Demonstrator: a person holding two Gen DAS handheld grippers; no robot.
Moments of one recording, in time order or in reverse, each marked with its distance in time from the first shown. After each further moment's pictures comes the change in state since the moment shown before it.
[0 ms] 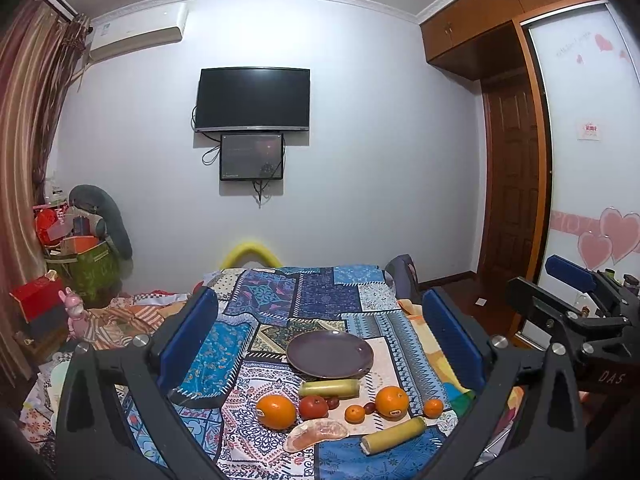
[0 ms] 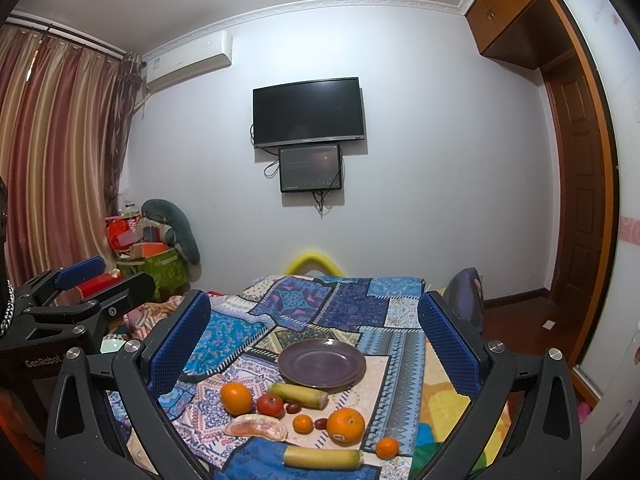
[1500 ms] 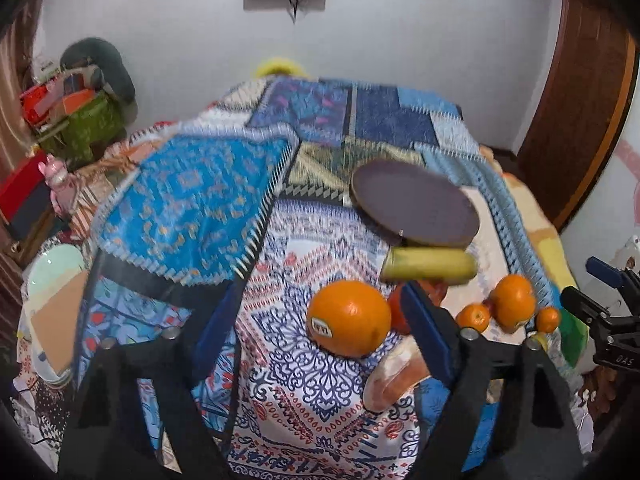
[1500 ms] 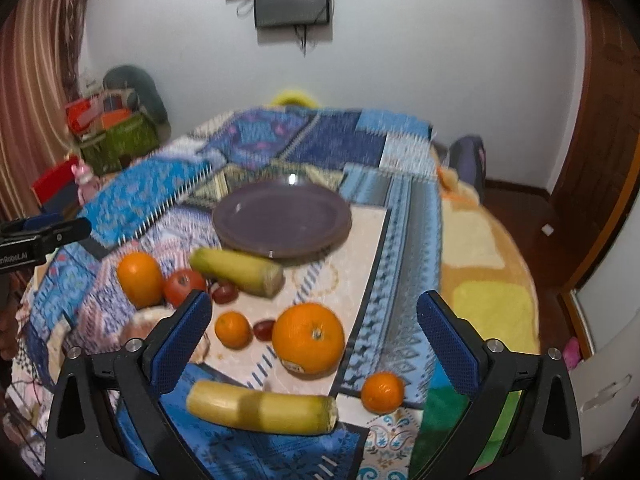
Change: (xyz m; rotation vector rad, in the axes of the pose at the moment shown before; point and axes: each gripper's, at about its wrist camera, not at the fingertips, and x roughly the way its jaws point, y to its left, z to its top) left arm 0.205 0.103 -0.145 -0.108 0.662 0.072; right arm 0.164 -0.054 -0.122 -0.009 0.612 -0.017
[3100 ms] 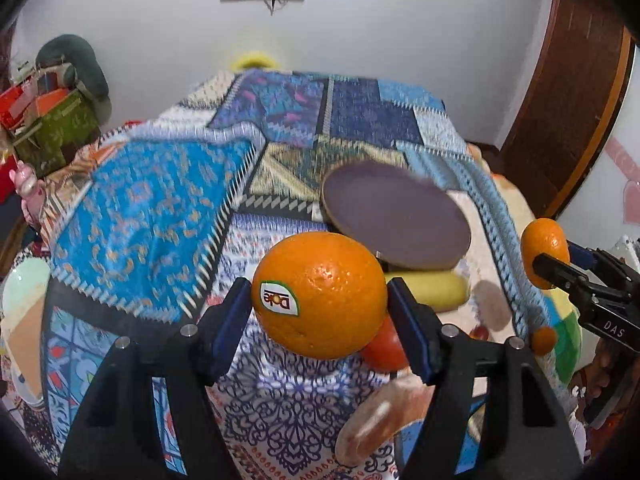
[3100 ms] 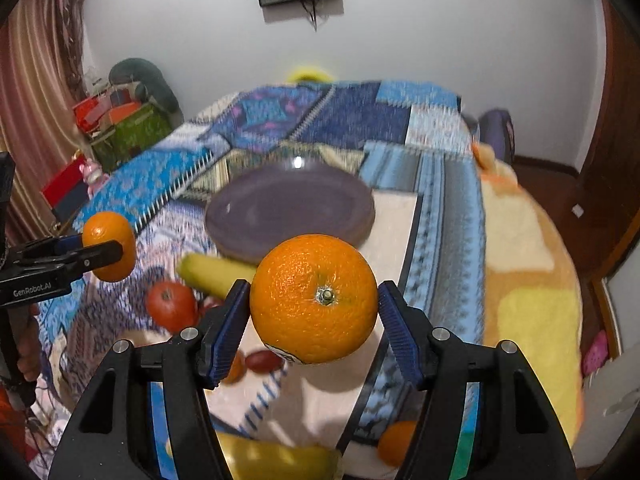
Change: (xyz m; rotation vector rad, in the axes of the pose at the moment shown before) left arm 0.042 -0.018 0.030 0.015 -0.006 -0.079; right arm 0.044 -0.013 0.036 0.013 0.003 0.077
